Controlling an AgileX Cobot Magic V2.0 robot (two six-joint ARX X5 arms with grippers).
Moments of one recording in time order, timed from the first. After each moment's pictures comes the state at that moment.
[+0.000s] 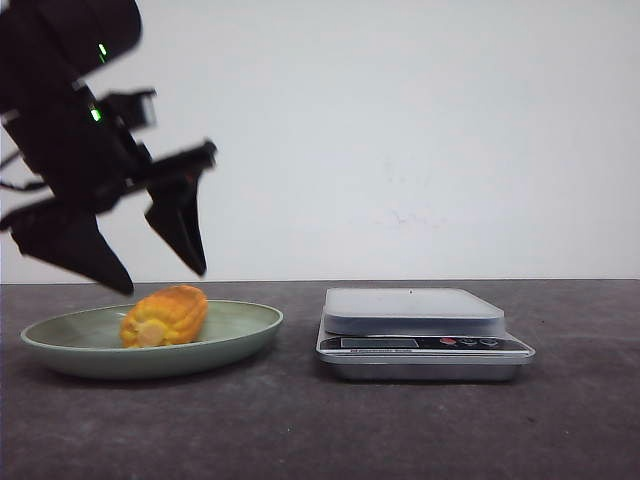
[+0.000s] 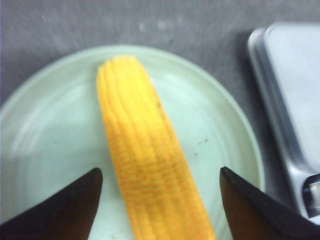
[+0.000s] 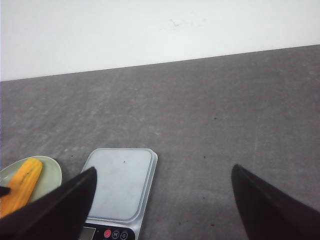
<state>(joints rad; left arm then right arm) -0.46 1.47 0.86 -0.23 0.04 -0.33 0.06 0.52 0.81 -0.61 -0.21 0.21</state>
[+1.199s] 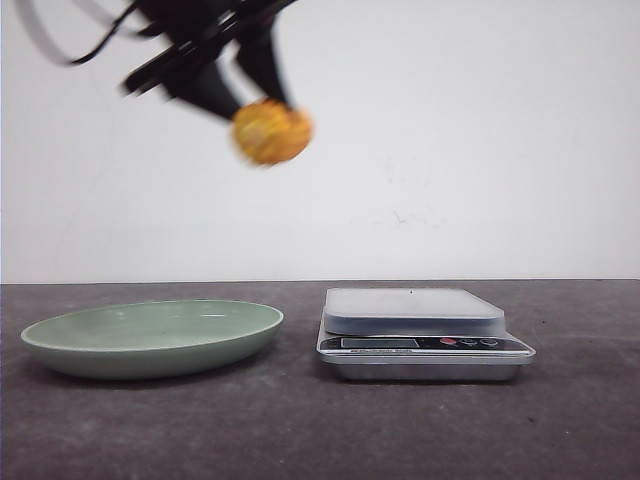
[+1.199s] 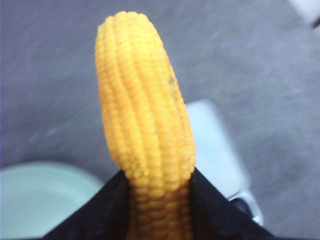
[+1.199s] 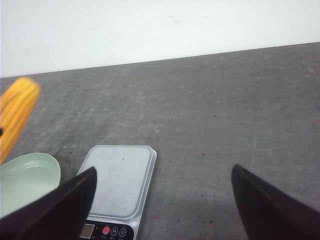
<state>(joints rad) -0.67 1.51 1.31 -0.40 0.02 -0.33 0.06 0.52 0.81 -0.62 -0.21 0.21</state>
